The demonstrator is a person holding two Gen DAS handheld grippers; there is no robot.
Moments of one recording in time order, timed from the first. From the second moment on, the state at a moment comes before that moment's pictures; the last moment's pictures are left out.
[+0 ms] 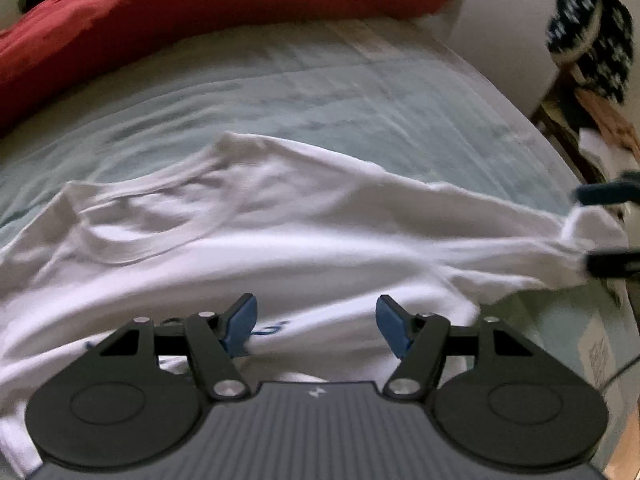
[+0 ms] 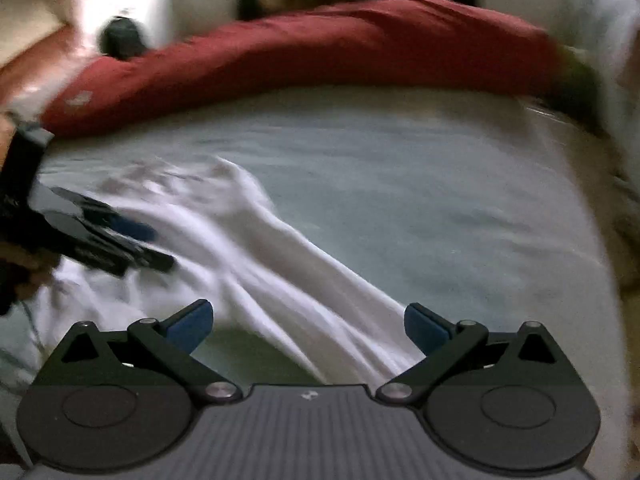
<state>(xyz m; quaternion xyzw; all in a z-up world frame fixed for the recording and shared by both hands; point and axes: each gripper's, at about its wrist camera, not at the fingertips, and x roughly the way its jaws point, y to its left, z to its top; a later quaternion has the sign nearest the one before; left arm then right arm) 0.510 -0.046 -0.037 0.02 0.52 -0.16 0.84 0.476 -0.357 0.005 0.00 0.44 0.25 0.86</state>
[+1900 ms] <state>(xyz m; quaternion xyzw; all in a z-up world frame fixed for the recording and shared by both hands) 0.519 0.029 -0.073 -0.12 0.54 -0.15 0.82 0.682 -0.327 -0.165 0.31 0.61 0.47 0.56</state>
